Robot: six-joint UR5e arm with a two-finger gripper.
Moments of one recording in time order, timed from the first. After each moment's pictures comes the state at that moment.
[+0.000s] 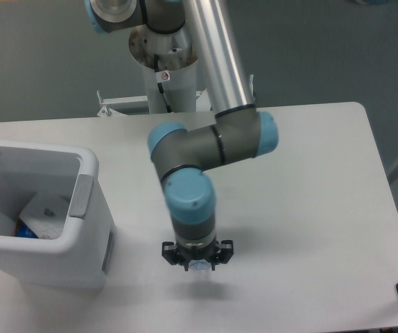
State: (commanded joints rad) arm 2.35 -2.13 -1.38 -0.99 1.45 0.30
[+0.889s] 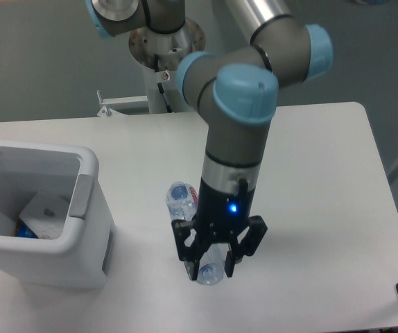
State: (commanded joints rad) arm 2.39 -1.98 -1.18 -0.98 1.17 0.06
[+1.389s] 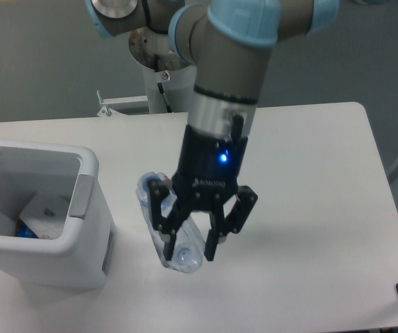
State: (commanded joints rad) arm 2.40 -1.91 -1.12 -0.94 1.02 0.02
